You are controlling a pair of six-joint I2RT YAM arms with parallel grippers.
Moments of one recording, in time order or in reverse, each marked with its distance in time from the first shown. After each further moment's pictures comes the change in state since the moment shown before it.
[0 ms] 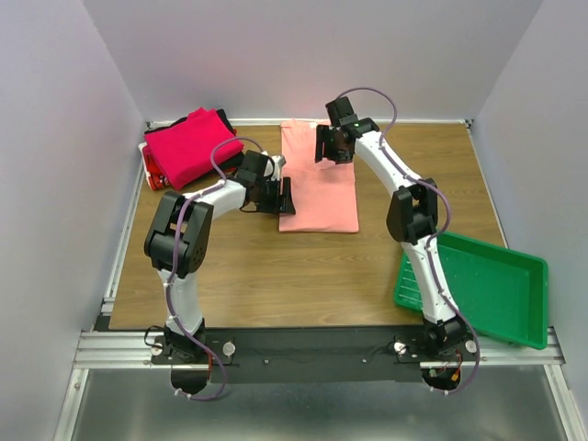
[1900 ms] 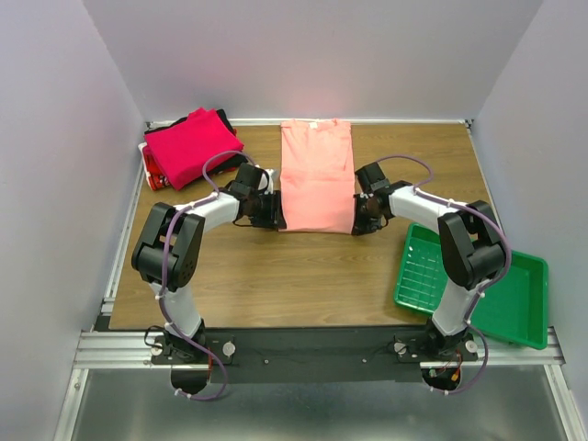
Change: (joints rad) left arm -0.008 -0.133 -0.182 0.000 -0.028 -0.054; right arm 0.000 -0.716 -1.298 0.347 -0.045 0.116
